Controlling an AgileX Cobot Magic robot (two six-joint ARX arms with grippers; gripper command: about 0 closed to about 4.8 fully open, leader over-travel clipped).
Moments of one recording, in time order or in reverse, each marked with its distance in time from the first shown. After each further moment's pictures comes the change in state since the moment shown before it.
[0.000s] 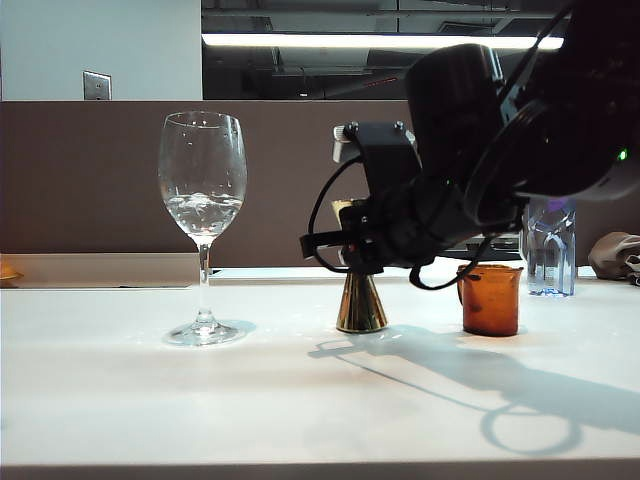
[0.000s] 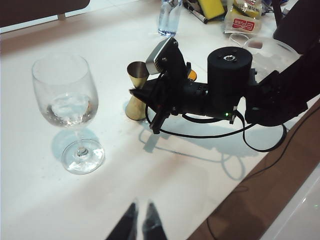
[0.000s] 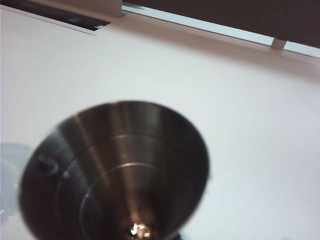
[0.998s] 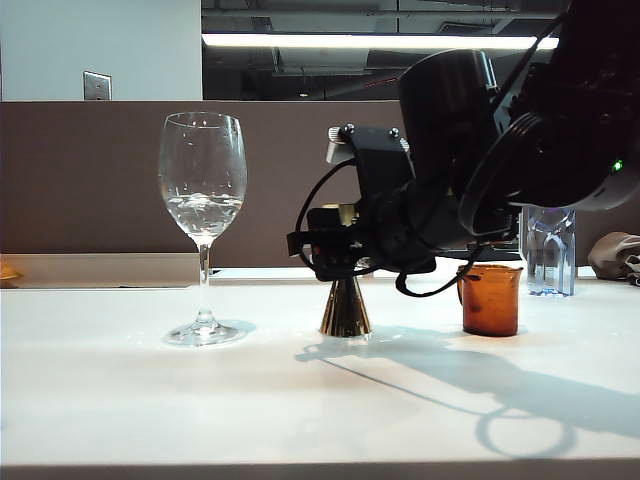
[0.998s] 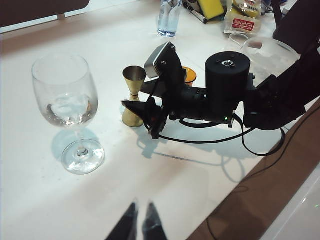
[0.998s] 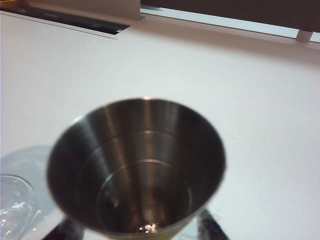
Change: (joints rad) left arm 0.000 0.000 0.000 0.000 0.000 0.000; right arm 0.017 0.021 0.001 0.024 -0.043 0.063
